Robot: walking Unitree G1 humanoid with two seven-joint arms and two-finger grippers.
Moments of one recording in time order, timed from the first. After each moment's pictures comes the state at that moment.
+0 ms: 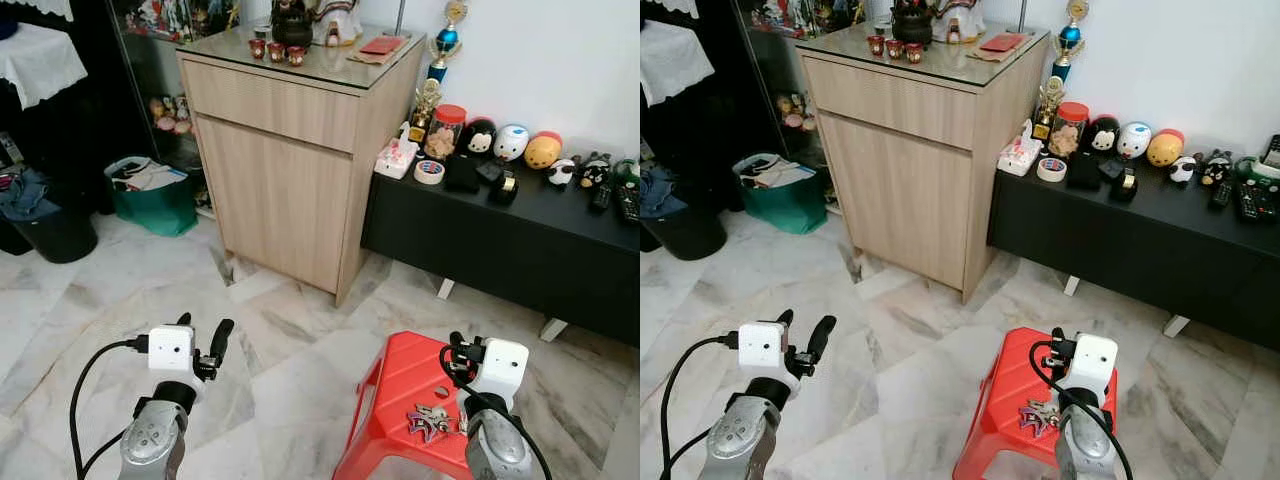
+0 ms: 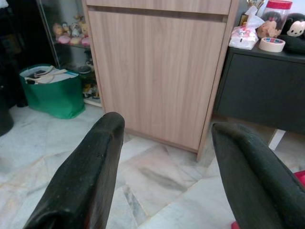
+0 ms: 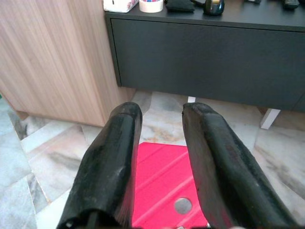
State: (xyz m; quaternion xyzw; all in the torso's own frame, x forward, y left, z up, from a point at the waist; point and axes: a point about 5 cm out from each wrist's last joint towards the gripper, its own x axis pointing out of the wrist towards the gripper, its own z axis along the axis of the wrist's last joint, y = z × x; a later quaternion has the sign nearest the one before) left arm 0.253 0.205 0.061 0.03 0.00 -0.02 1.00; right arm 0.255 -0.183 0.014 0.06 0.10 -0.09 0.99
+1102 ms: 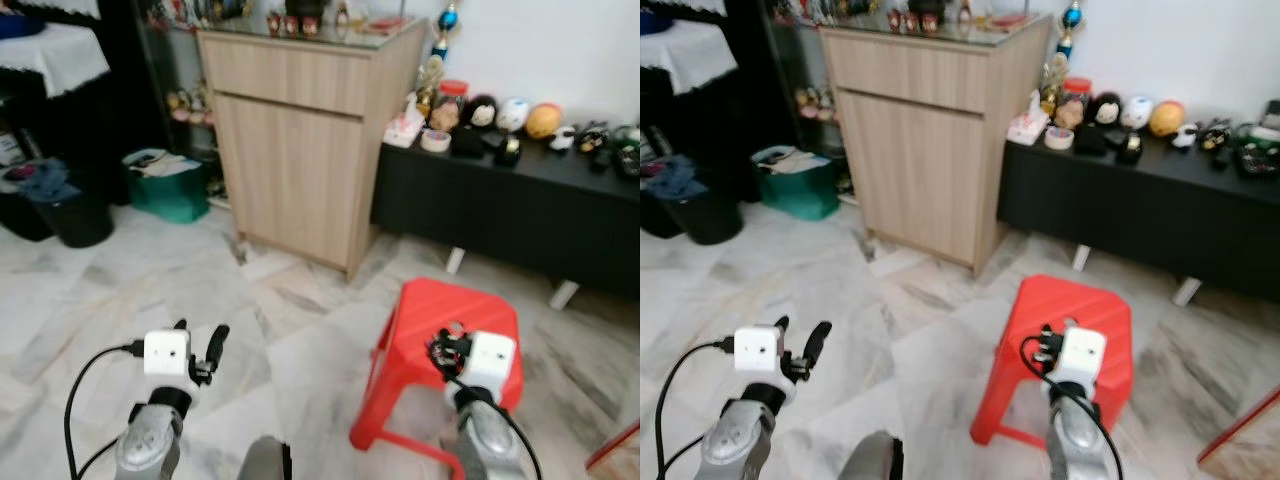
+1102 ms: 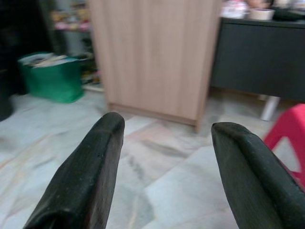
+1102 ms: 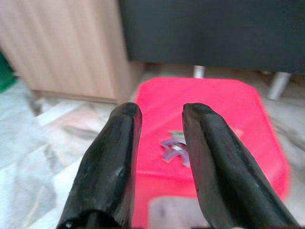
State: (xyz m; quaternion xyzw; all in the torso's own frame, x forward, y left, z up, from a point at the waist) left arm 0.251 0.206 0.060 0.03 0.01 -0.02 1.00; right arm 0.264 -0.170 0.012 0.06 0.11 -0.06 0.99
